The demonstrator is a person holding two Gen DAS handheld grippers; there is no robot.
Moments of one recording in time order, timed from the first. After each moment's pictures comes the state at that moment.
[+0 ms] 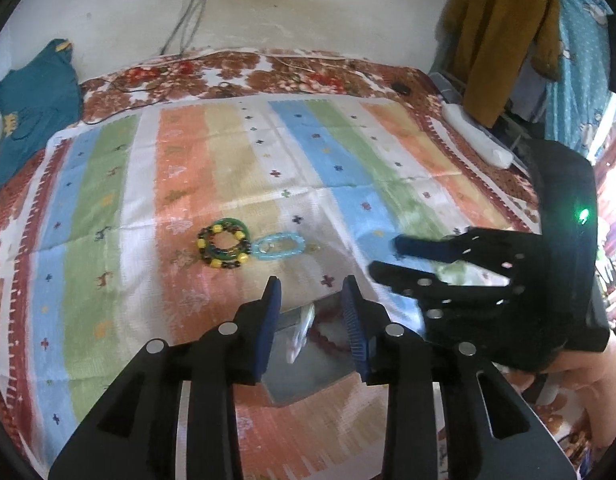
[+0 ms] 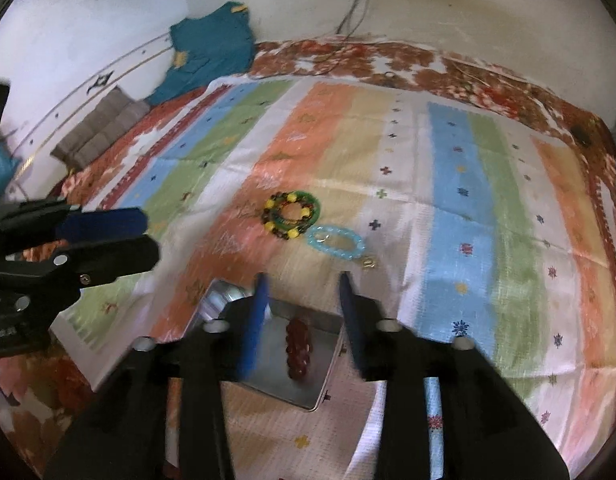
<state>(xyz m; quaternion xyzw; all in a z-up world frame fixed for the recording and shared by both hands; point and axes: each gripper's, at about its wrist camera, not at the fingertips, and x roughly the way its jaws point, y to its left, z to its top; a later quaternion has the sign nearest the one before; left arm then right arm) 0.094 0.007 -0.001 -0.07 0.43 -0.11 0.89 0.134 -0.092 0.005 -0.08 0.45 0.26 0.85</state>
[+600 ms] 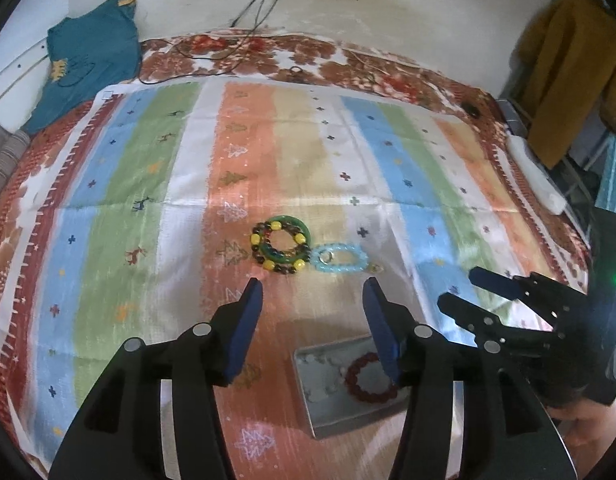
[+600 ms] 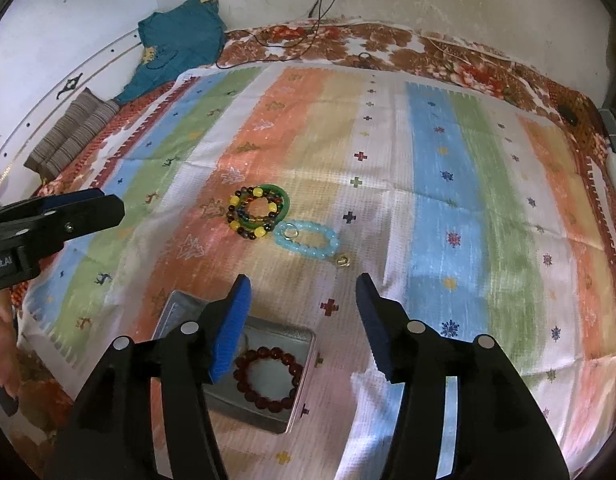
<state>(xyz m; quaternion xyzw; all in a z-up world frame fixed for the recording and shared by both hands) 0.133 0.045 -0.025 -0.12 0.45 0.00 0.88 0.167 -0.091 -0.021 -0.08 0.48 0.22 0.84</state>
